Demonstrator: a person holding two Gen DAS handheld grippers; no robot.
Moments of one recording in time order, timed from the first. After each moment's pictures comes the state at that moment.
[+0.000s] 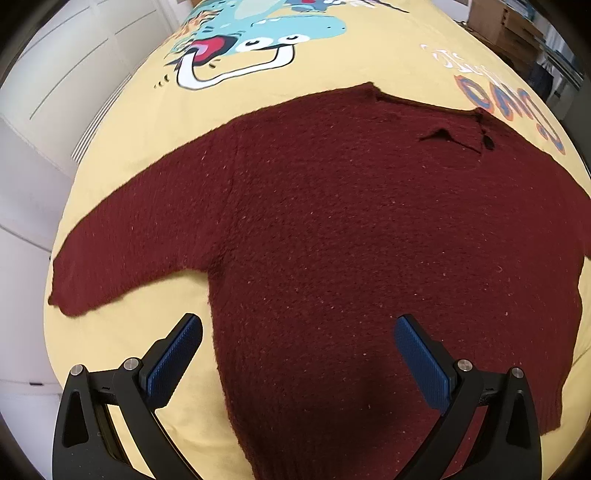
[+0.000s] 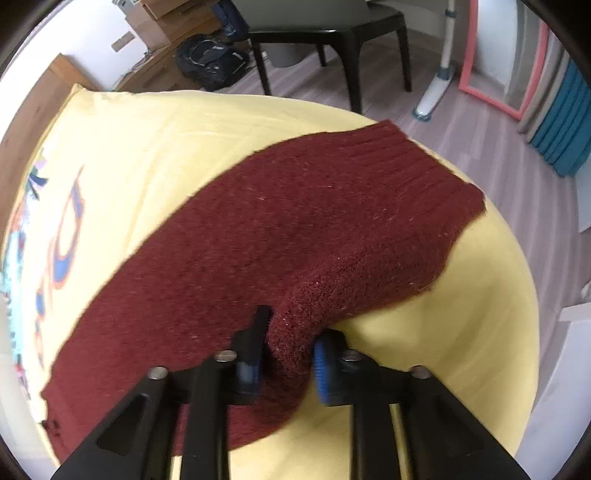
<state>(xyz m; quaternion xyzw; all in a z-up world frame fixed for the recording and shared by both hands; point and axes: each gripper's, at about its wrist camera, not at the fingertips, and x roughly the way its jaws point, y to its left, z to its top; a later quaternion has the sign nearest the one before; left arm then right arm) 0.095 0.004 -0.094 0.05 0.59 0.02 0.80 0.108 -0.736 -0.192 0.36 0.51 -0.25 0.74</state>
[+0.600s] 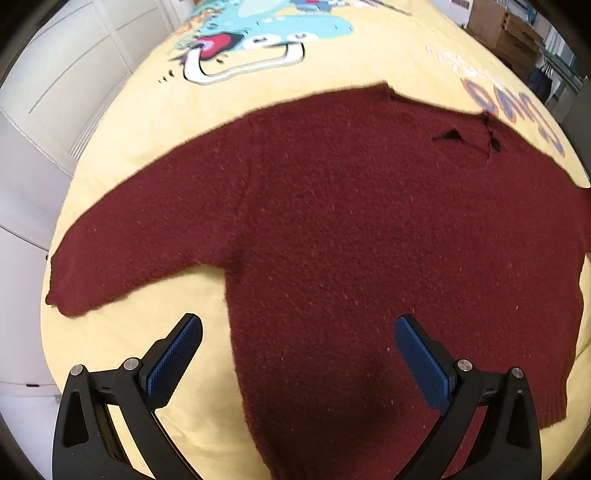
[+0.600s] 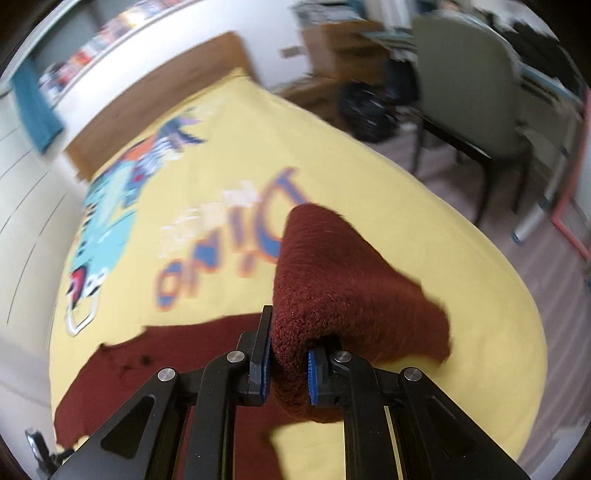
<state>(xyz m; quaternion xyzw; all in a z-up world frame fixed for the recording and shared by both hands) 0.090 0.024 -0.093 0.05 0.58 0.01 0.81 0.162 -0.548 -0.001 0.21 0.43 -0.06 0.87</state>
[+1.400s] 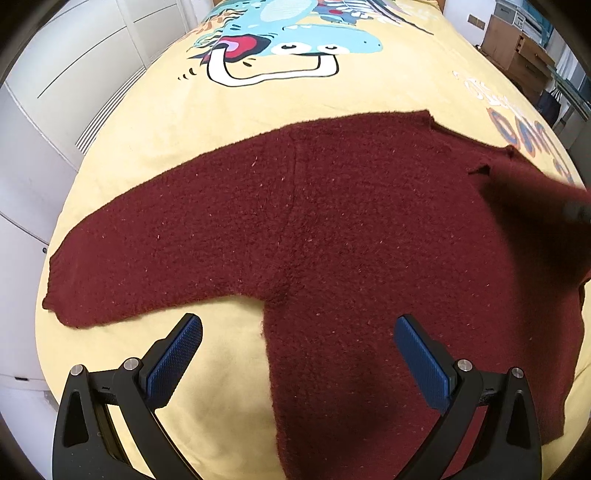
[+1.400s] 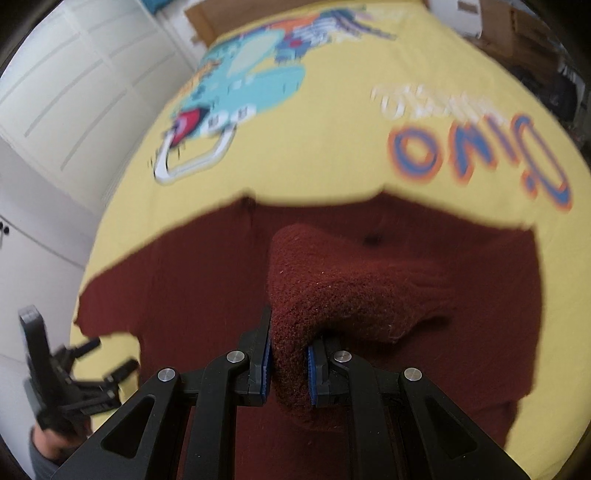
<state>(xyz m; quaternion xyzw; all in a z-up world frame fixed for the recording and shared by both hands) 0.110 0.063 -0.099 0.02 0.57 0.02 0.82 0.193 -0.222 -0.085 0.11 0.55 0.17 0.81</state>
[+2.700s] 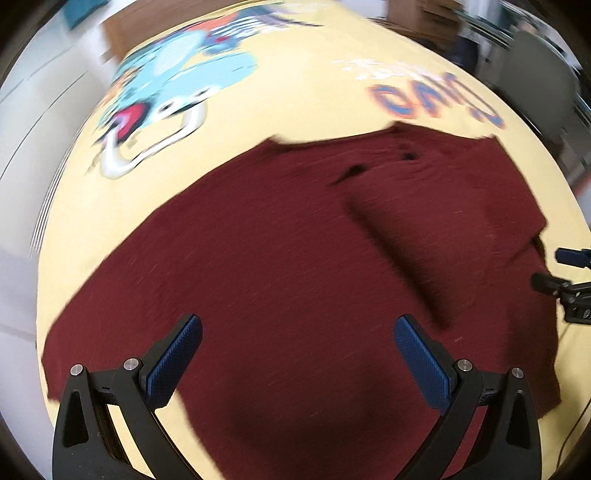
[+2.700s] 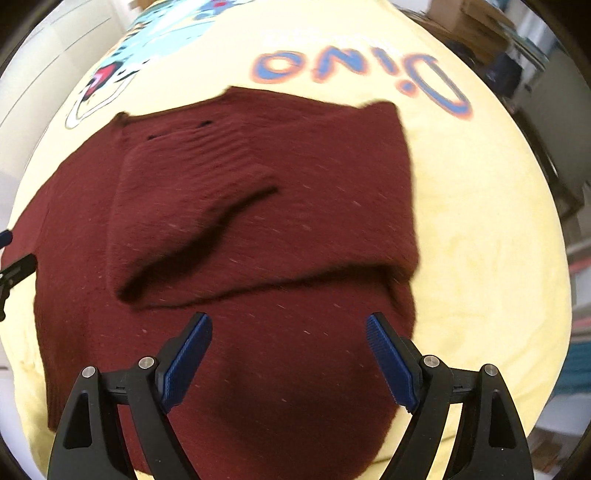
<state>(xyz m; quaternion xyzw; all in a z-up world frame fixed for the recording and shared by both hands) 0.128 -0.074 -0.076 0.13 0.54 -0.12 0.82 0.122 -0.338 -0.138 0.03 0.61 0.03 0.79</state>
